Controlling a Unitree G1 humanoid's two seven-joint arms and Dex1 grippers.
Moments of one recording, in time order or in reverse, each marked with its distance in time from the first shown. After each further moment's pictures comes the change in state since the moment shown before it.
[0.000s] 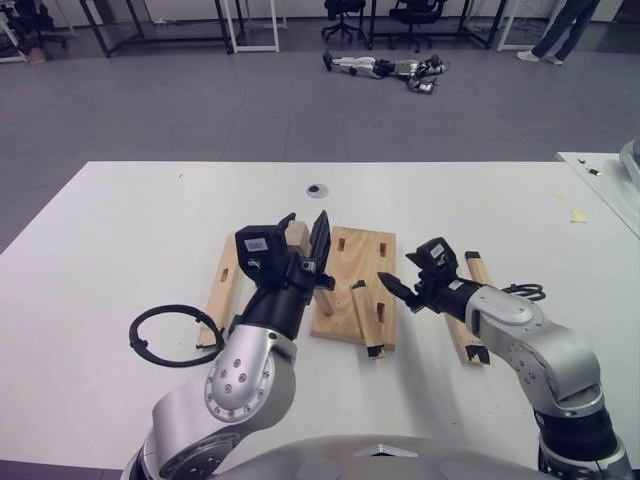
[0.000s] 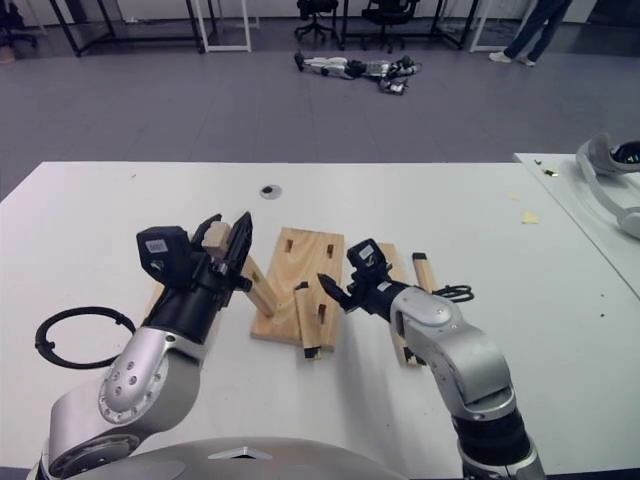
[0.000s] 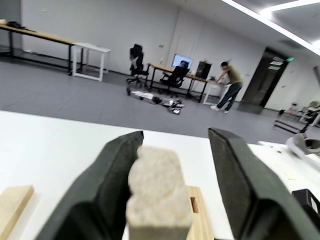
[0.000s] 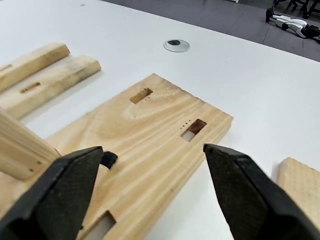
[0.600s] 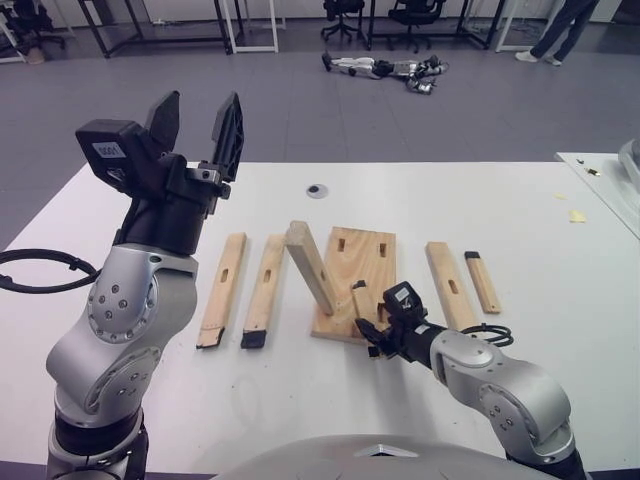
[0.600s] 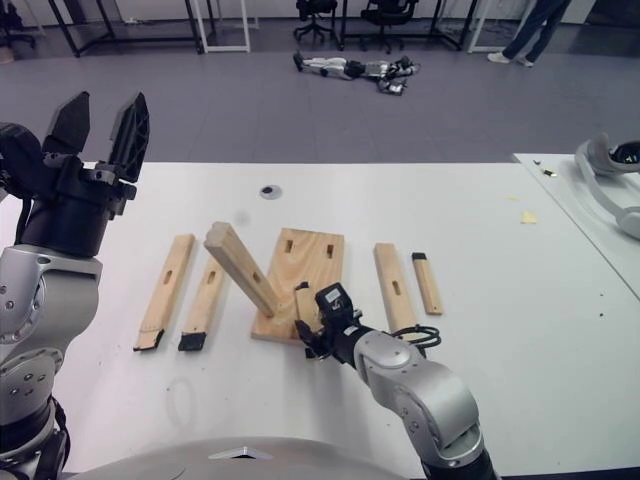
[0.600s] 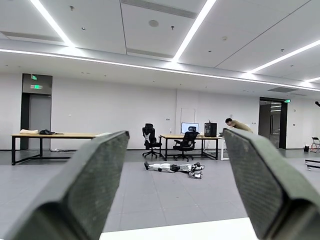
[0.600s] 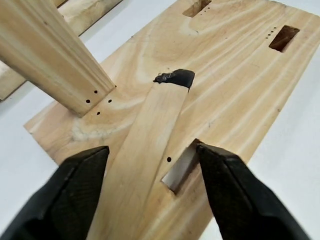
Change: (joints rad) left arm -0.195 0.199 0.564 0.128 -0.080 -0.059 -0.356; right arm 0.117 0.113 0.219 -0.083 -0.063 0.209 -0.219
